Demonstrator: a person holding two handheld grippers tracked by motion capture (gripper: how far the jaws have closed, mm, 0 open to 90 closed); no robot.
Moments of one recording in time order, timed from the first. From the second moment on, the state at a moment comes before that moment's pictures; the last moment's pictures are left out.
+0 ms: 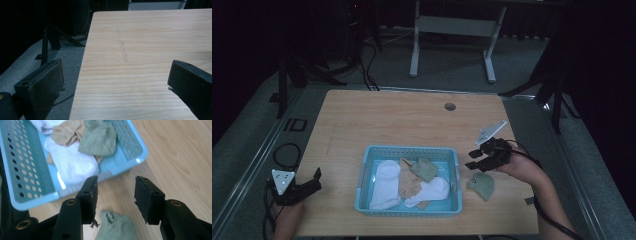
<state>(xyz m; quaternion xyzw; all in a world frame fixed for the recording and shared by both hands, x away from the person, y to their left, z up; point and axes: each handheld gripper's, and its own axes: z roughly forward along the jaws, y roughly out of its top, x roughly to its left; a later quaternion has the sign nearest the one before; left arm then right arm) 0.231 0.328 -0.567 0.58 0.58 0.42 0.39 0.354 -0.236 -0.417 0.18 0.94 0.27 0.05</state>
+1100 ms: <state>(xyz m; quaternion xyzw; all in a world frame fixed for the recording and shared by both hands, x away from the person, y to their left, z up) 0.231 0.327 -0.567 0.58 0.58 0.42 0.39 0.368 -0.124 -0.463 0.11 0.96 0.24 0.00</state>
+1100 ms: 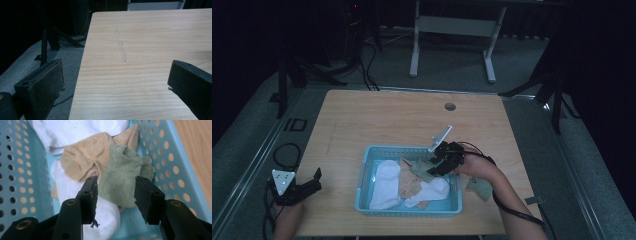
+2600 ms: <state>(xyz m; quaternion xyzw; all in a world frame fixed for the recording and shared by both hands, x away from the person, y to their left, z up) 0.231 0.327 -0.567 0.58 0.58 0.42 0.39 0.375 -0.082 -0.489 0.10 0.98 0.17 0.02</state>
